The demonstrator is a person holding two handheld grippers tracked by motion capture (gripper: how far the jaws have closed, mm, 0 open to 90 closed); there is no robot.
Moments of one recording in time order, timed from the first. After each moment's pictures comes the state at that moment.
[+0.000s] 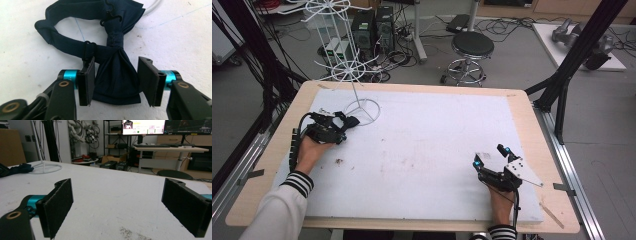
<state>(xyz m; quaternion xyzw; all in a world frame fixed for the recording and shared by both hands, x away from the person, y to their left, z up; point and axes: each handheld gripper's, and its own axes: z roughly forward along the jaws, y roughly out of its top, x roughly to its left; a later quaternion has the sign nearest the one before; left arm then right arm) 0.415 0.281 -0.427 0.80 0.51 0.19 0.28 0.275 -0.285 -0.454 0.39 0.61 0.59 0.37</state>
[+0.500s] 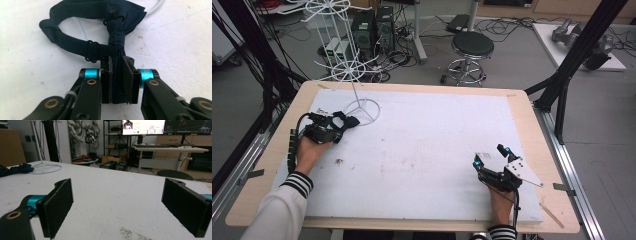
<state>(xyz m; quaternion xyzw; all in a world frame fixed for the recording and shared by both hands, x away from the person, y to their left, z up) 0.412 0.285 -0.426 0.78 0.52 0.19 0.29 0.275 -0.285 -0.454 0.39 0.61 0.59 0.36</state>
